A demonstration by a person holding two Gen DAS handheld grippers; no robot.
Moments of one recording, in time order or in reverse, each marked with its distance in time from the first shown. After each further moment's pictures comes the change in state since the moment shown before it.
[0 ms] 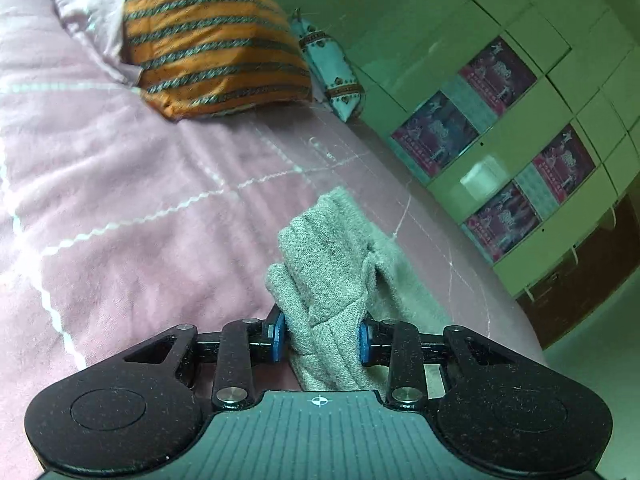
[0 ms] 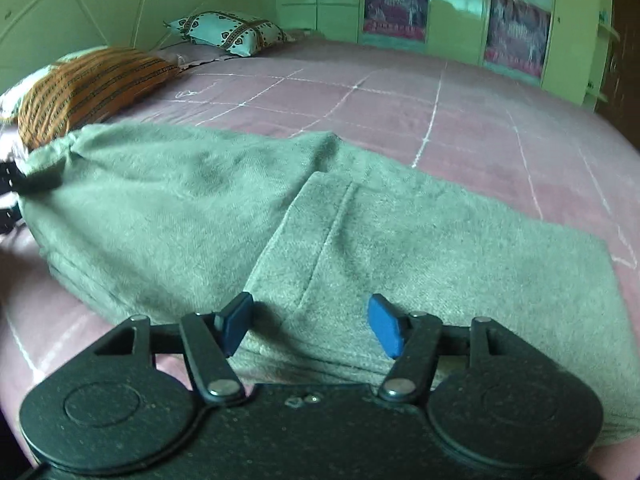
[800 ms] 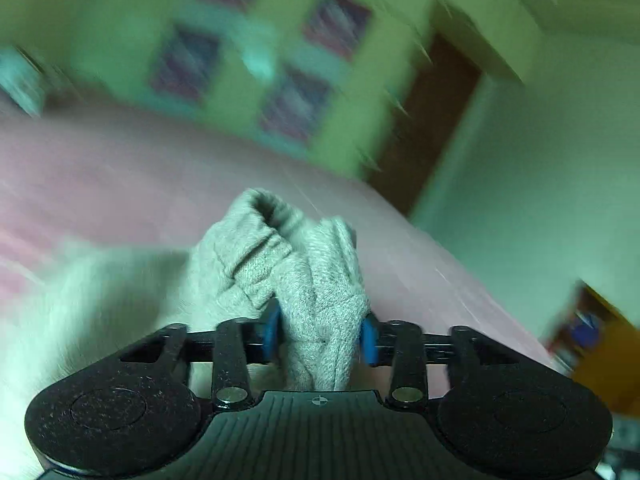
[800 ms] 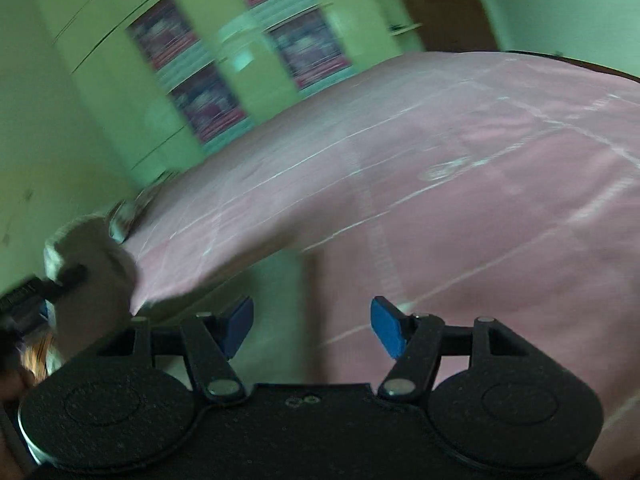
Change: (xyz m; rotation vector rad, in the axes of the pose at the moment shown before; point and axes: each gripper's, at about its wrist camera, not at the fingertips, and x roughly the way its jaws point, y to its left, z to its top) left arm 0.027 -0.383 -0.208 0.520 0.242 -0.424; right arm -0.158 -0.252 -0.091 0.675 -0.286 -0.135
